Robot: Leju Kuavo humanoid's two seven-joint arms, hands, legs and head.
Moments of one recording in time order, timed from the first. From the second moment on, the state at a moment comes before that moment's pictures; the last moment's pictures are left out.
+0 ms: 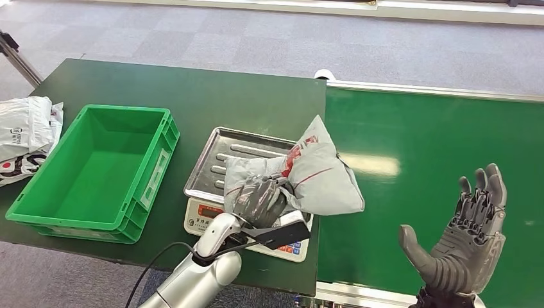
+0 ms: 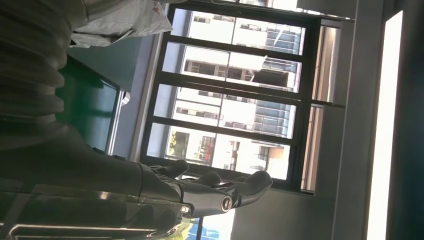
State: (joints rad) left arm -0.37 -0.18 -0.53 -1.12 -0.97 0.22 -0.11; right arm 0.11 0.15 0.01 -1.93 0.13 0.07 -0.62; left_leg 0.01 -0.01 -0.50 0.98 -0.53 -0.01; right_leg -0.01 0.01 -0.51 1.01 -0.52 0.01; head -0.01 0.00
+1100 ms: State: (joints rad) left arm -0.40 0.03 0.03 -1.49 -1.01 0.50 -0.06; right arm 0.18 0.15 0.02 -1.87 0.14 -0.04 -0.61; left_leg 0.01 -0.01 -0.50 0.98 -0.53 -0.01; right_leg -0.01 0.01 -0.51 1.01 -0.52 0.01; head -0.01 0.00
